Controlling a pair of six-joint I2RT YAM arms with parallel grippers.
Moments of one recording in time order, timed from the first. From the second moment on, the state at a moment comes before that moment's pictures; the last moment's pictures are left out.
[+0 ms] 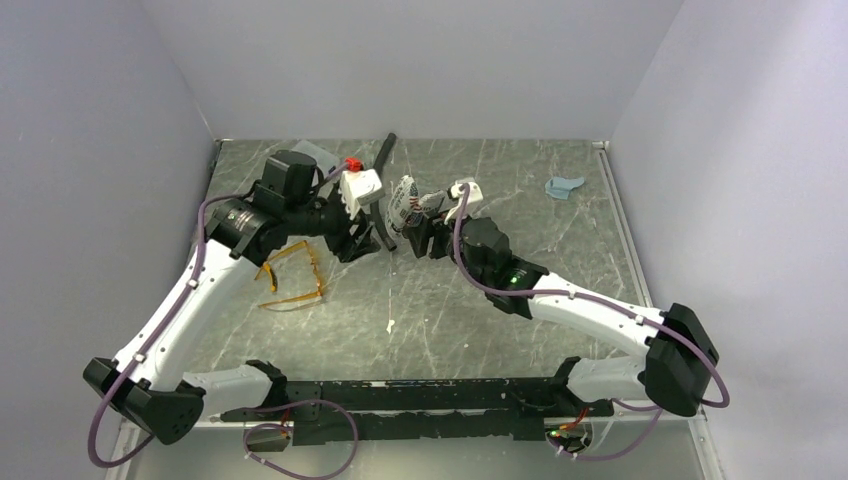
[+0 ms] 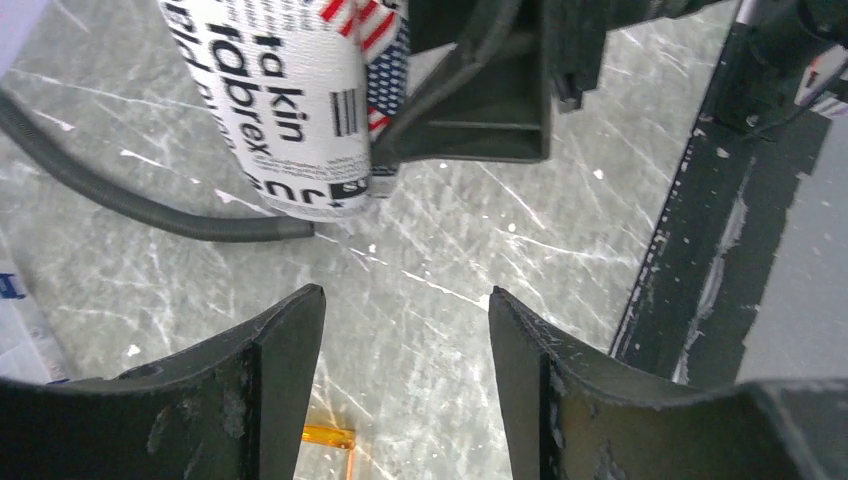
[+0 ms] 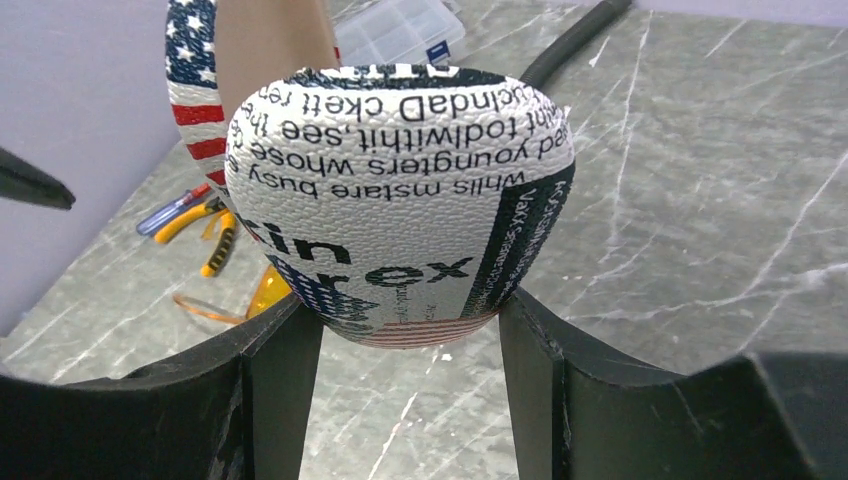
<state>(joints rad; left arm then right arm) -0.50 1.19 1.41 -0.84 0.51 0.38 0.90 1.25 0.83 0.26 0.27 0.36</state>
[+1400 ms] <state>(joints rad) -0.46 1.22 1.43 -1.07 0.95 0.99 0.90 1.06 0.65 0.50 -0.25 -0.39</state>
